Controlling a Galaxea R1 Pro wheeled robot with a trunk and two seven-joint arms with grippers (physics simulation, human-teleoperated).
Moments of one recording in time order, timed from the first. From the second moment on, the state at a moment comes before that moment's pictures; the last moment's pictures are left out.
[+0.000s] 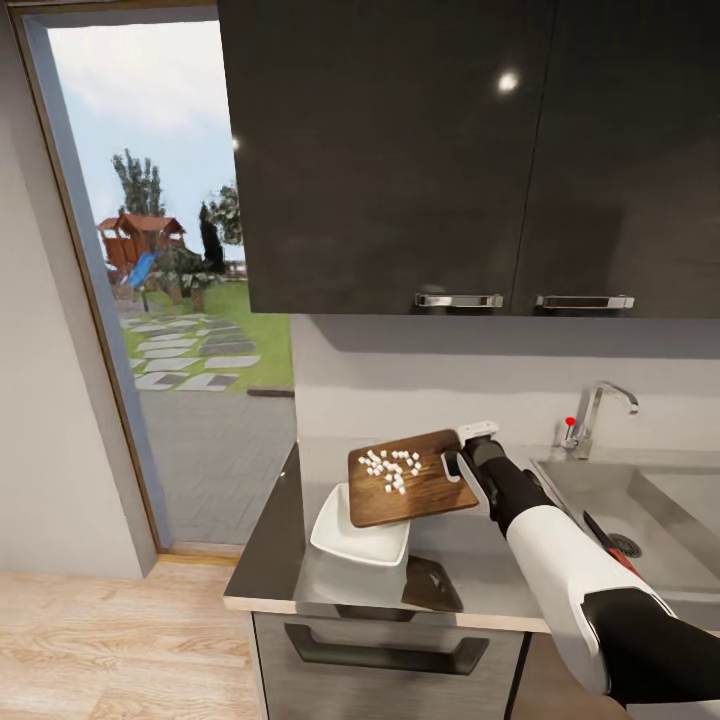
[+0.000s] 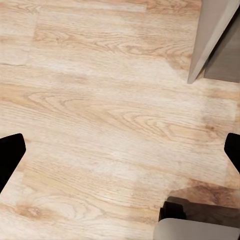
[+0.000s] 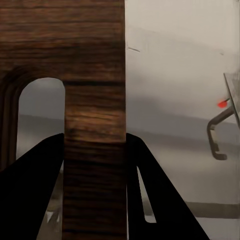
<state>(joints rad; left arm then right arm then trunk) -0.36 0.11 -0.37 0.08 0.42 -0.22 0.09 -0.99 0.04 0.10 -0.57 0.11 0.68 -0.16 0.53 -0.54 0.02</state>
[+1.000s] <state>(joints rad) -0.36 0.11 -0.37 0.08 0.42 -0.22 0.09 -0.99 0.04 0.10 -0.57 0.19 0.66 -0.15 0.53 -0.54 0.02</state>
